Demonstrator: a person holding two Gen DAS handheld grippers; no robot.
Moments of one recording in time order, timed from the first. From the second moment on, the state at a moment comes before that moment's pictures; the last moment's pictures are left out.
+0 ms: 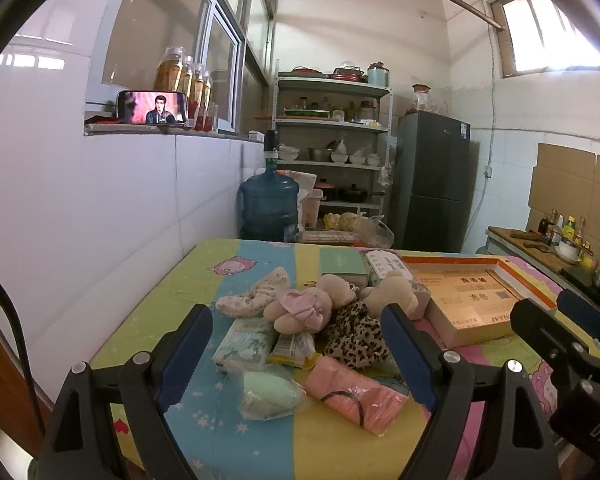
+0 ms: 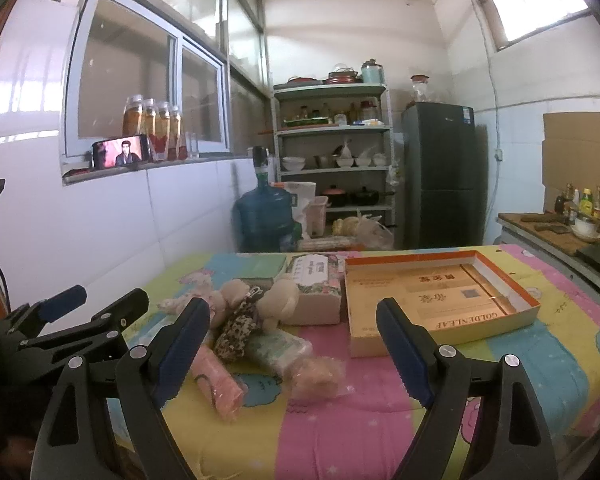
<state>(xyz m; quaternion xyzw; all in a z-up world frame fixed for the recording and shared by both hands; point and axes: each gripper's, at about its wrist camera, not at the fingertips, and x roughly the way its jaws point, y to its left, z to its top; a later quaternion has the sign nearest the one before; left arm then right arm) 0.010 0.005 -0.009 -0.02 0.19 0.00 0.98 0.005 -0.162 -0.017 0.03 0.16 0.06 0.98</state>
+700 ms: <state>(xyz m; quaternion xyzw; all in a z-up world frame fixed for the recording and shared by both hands) 0.004 0.004 -0.010 -0.02 0.19 -0.01 0.98 0.003 -0.158 -0.016 0.04 0.16 0.06 0.99</state>
